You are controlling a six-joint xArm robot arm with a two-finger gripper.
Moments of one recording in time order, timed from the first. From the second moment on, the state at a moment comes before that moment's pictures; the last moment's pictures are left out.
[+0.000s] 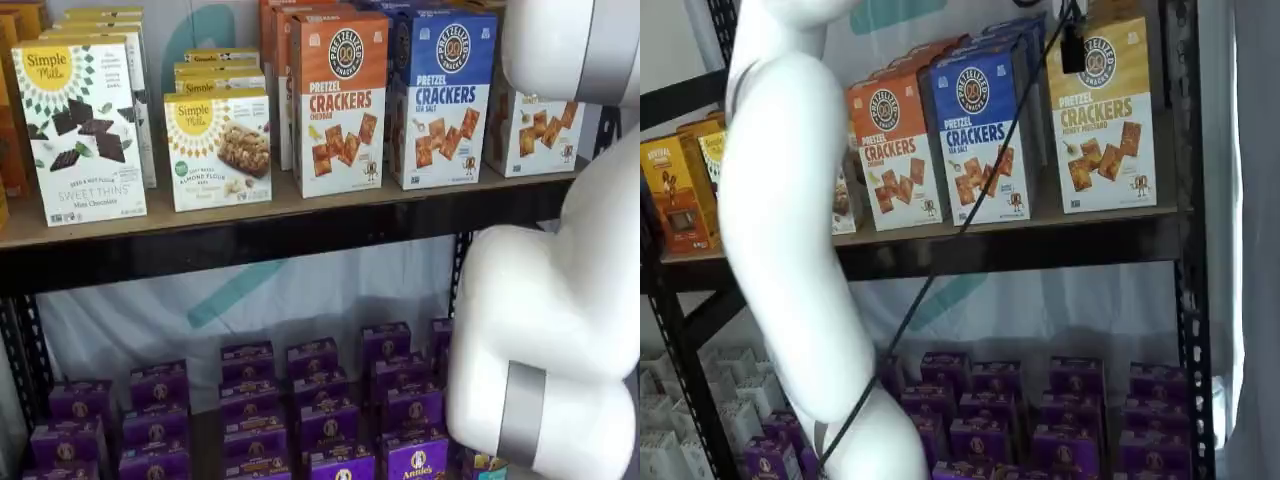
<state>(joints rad) -0.69 -0.19 -1.68 0.32 1.57 -2.20</state>
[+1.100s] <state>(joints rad) -0.61 -0.07 -1.87 0.15 1.78 -2.14</state>
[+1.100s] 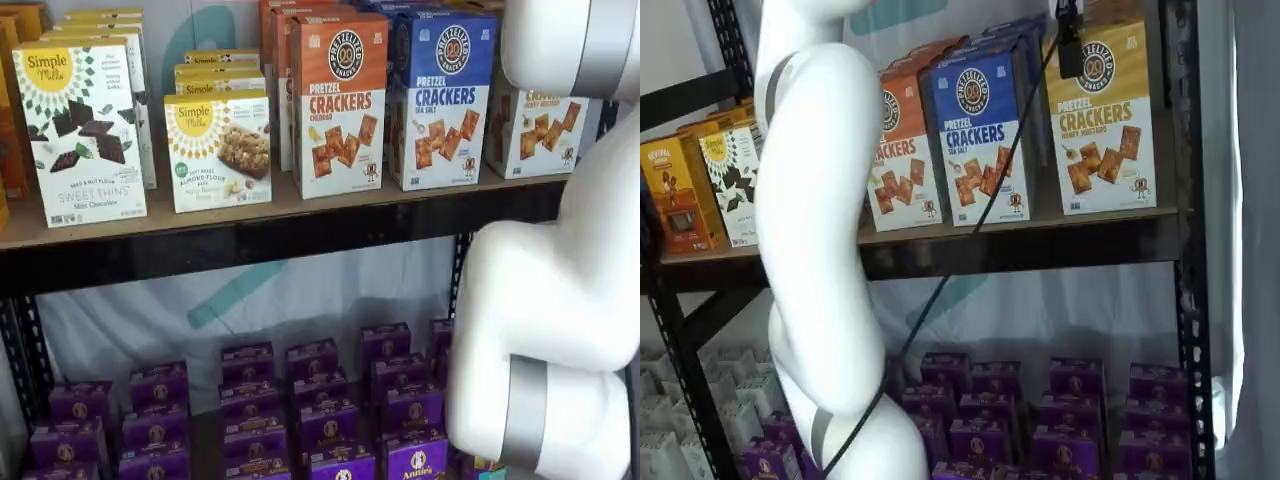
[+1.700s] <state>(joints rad) -0.61 -0.08 -1.85 0.16 1.77 -2.14</state>
